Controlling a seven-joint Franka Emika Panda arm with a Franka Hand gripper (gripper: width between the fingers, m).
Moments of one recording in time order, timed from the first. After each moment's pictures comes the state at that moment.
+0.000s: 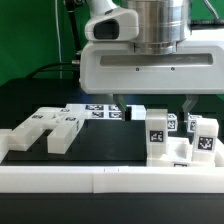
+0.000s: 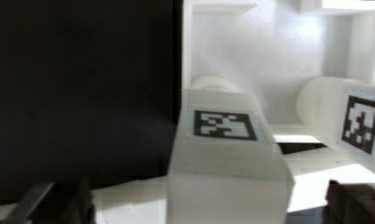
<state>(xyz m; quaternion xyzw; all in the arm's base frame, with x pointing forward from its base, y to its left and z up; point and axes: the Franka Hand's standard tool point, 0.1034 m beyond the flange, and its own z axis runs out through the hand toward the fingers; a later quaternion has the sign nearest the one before) 0.624 0.032 0.088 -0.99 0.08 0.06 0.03</state>
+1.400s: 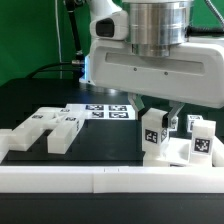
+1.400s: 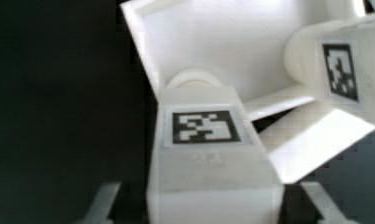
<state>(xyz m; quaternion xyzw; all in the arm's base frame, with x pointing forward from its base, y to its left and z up) 0.627 0.034 0.085 -0.93 0.37 0.04 0.02</state>
